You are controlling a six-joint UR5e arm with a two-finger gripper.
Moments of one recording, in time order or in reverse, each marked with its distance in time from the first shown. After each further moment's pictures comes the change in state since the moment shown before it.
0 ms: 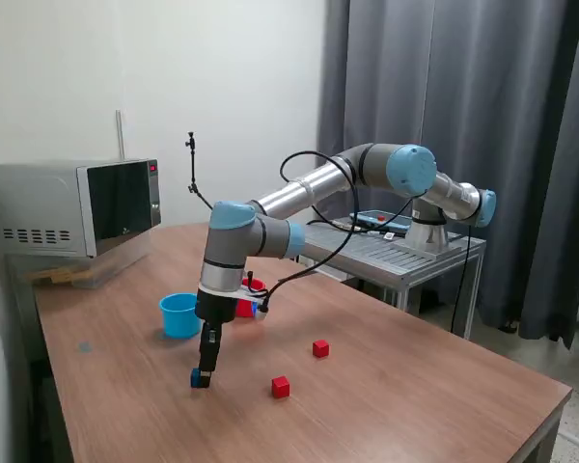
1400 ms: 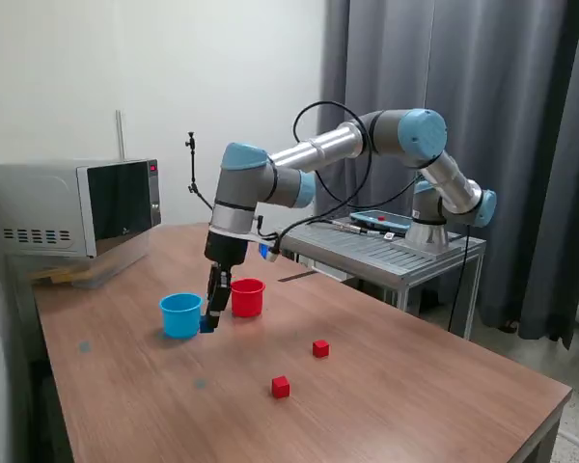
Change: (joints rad) arm -0.017 -0.220 0.180 0.044 -0.032 -0.108
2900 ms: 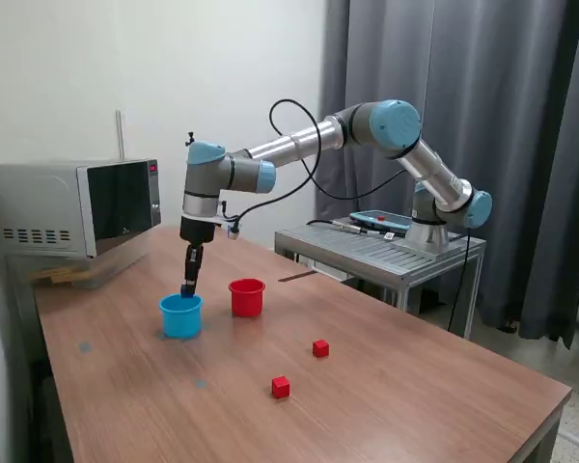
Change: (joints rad) arm -0.196 -0.057 0.099 0.043 -0.017 -0.104
